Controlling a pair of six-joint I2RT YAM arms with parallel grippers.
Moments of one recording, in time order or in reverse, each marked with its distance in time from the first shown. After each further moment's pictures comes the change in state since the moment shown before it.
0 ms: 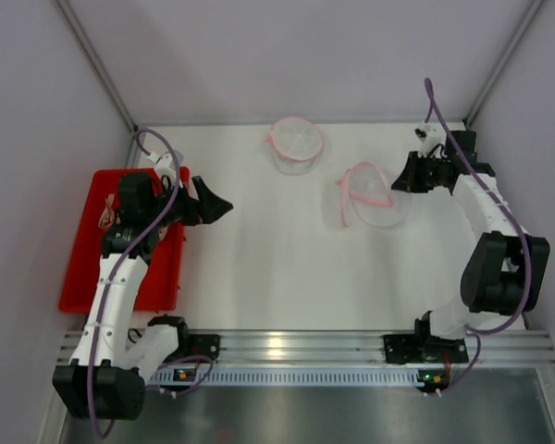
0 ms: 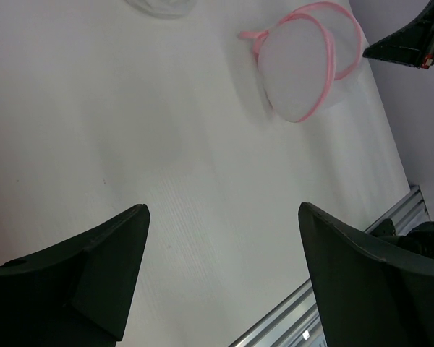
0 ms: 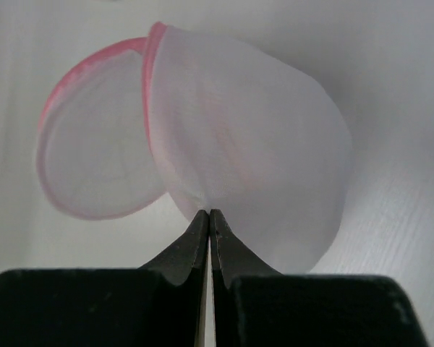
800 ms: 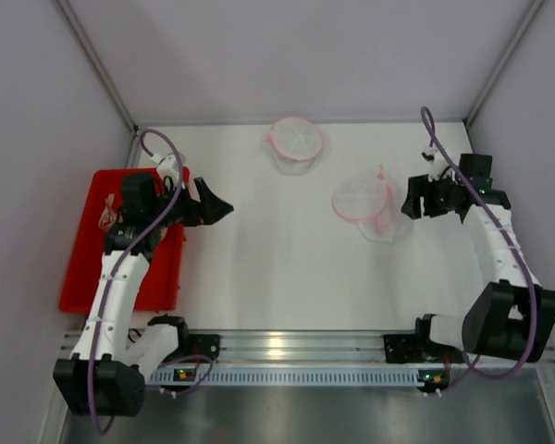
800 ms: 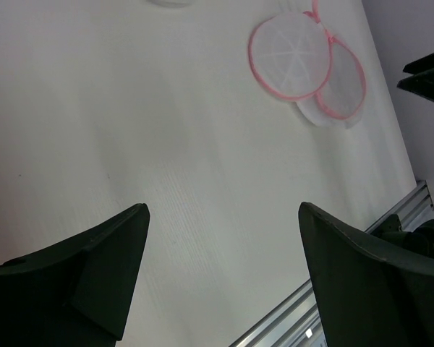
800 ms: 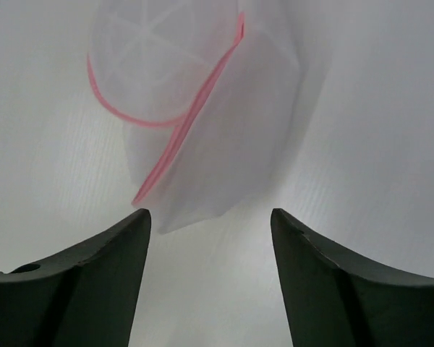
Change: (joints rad) left arm 0.000 0.021 -0.014 0.000 -0.001 0.017; right arm -0.093 -0.226 -0.206 -0.086 0.122 -0.201
